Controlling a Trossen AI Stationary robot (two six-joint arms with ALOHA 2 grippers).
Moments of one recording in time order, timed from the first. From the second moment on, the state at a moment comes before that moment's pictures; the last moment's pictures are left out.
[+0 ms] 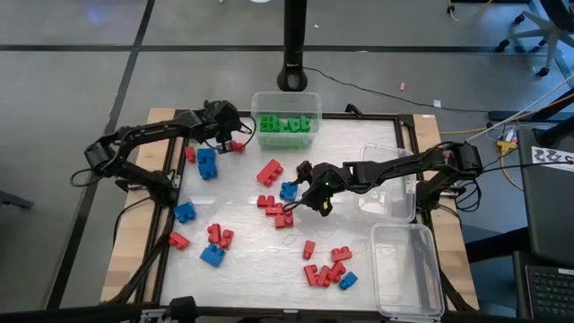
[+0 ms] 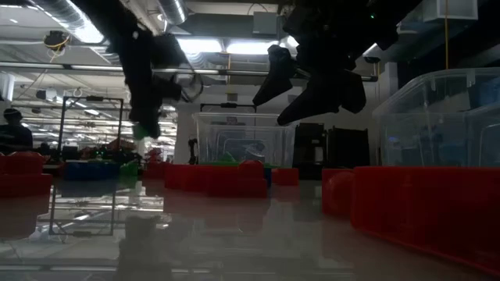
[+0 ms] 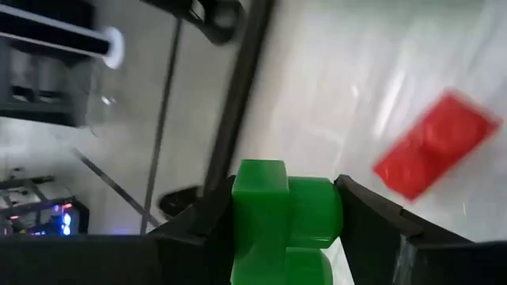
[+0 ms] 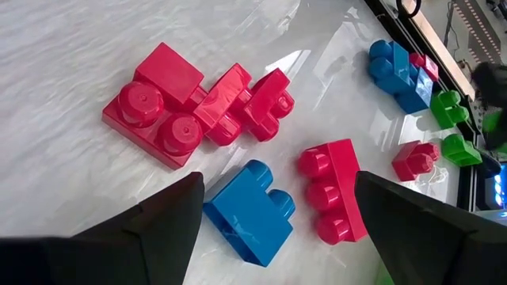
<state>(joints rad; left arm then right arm) 0.66 1.35 0.88 -0.55 -0.46 0.54 0.03 1.61 0.98 -0.06 -0.01 -0.79</state>
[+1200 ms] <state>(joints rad) 0.60 1.45 0.93 0.29 0.02 0.12 0.03 1.61 0.98 -0.05 -0.01 -0.79</state>
